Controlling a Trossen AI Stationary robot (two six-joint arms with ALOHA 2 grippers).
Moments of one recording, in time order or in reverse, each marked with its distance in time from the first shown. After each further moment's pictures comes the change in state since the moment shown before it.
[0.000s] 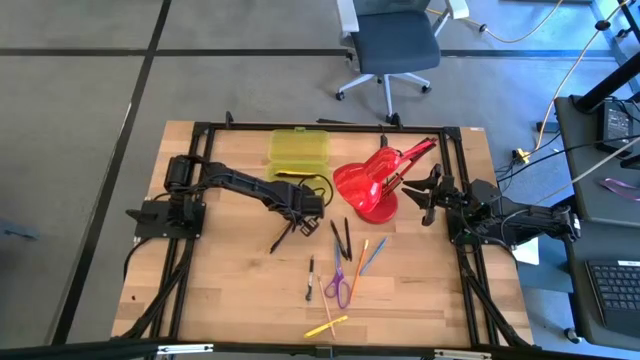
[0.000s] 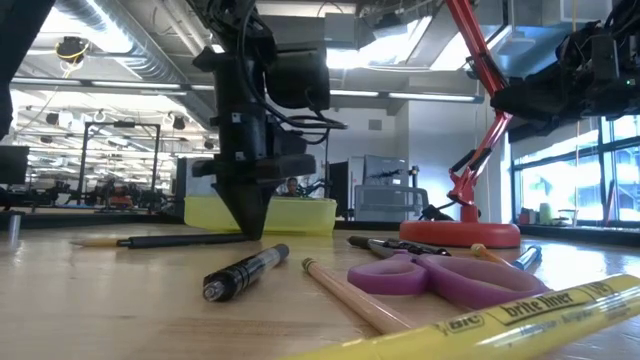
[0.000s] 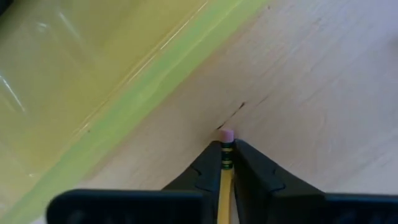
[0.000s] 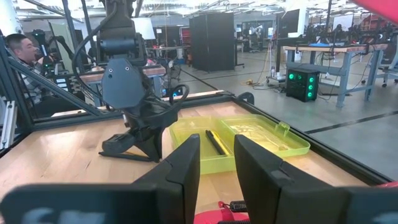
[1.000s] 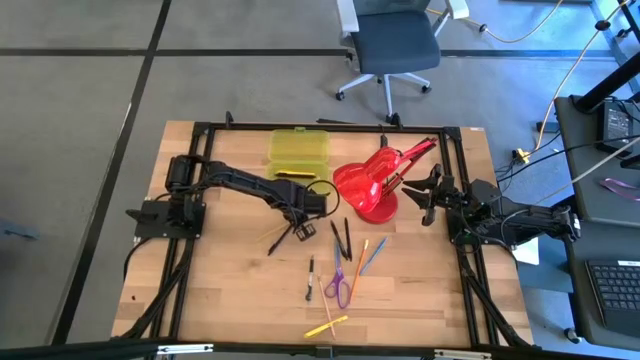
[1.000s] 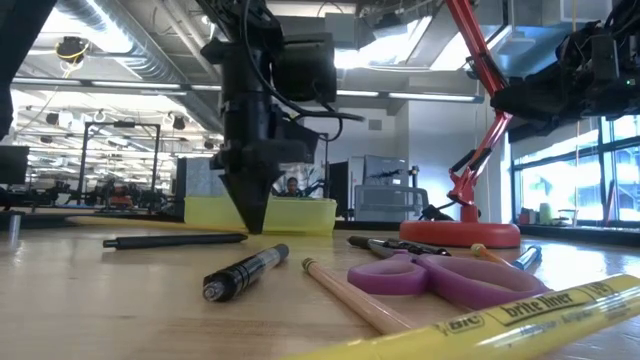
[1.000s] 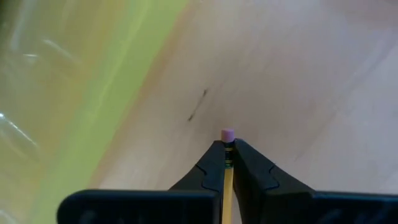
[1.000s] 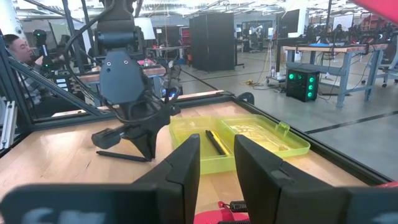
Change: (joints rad) left arm 0.004 0.000 0.071 -0.060 0.081 0.259; right arm 0.000 0.000 0.000 0.000 0.000 0.000
